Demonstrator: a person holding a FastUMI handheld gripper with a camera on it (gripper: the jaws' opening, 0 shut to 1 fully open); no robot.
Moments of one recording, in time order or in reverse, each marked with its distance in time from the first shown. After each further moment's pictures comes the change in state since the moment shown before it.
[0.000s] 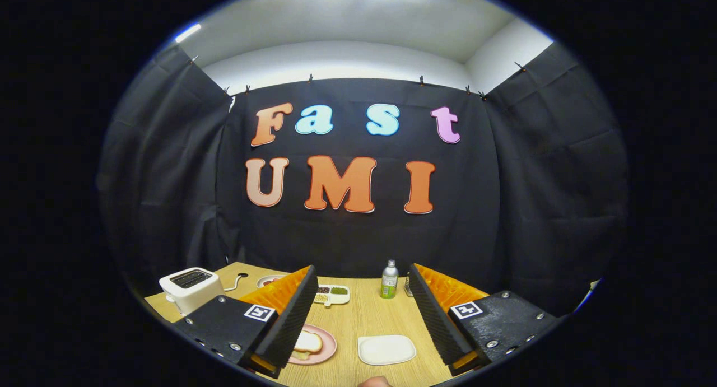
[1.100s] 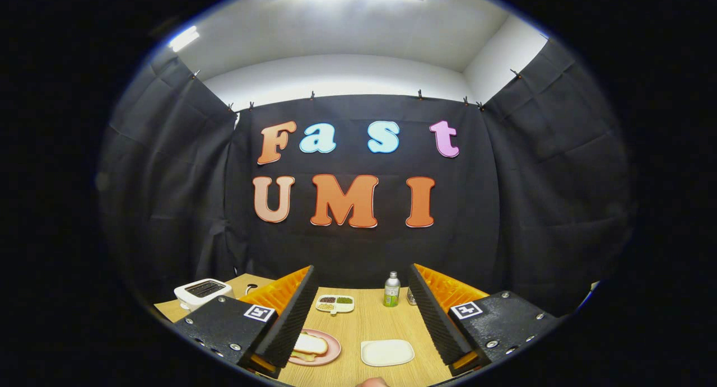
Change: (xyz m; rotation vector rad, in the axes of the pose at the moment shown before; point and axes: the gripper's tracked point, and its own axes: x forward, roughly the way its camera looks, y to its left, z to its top) arm -0.032 -0.009 0.030 0.015 -0.062 0.018
